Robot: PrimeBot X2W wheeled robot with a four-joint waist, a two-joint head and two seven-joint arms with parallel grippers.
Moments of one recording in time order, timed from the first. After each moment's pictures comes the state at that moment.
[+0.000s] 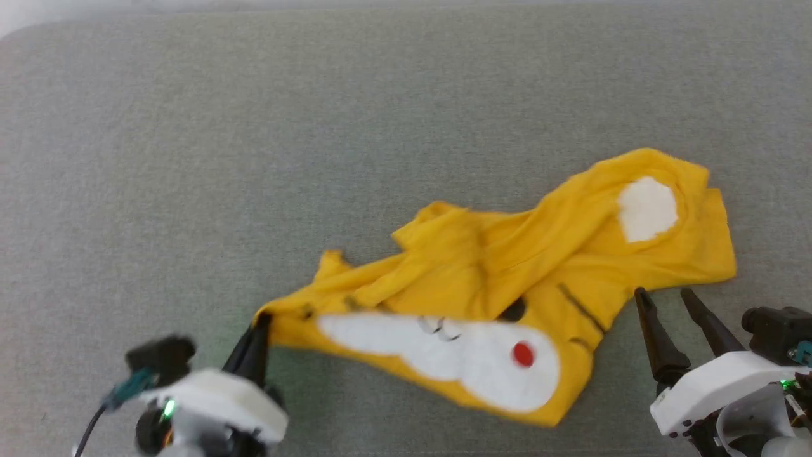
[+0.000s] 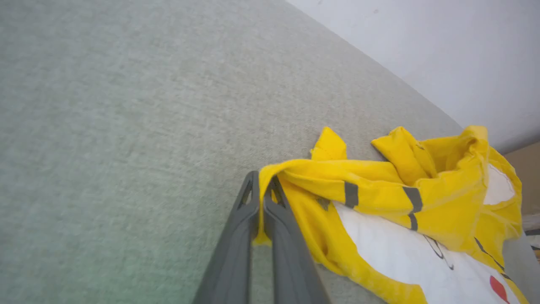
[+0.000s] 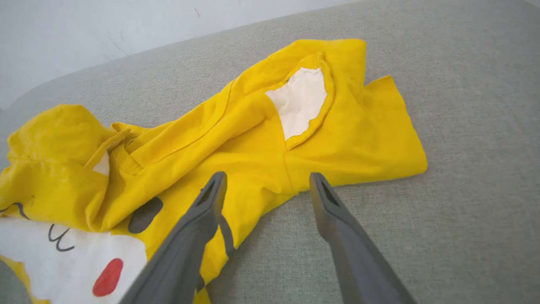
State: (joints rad) left arm -0.06 0.28 -0.27 0.13 -0.78 0.07 -0.07; right arm 0.05 -0.05 -0.09 -0.08 0.30 0.13 0.18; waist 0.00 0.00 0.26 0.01
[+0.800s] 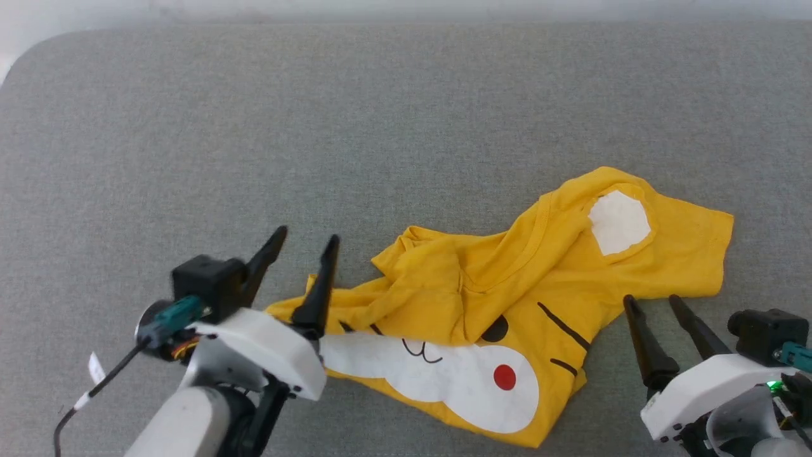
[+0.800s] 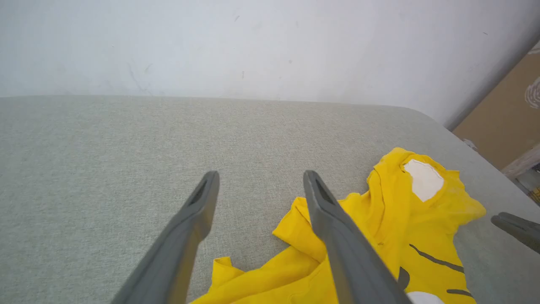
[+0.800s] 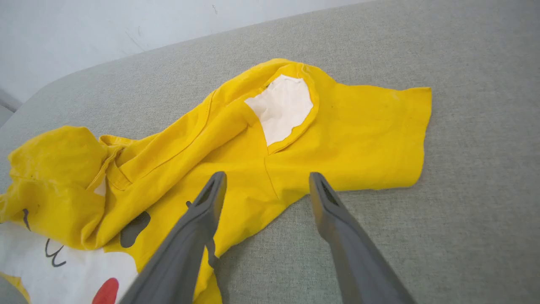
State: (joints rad) left arm -0.19 0.39 -0.41 -0.19 -0.55 0.19 0.11; right arm 0.05 -0.05 -0.07 -0.06 0.30 0.13 0.19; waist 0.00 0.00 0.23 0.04
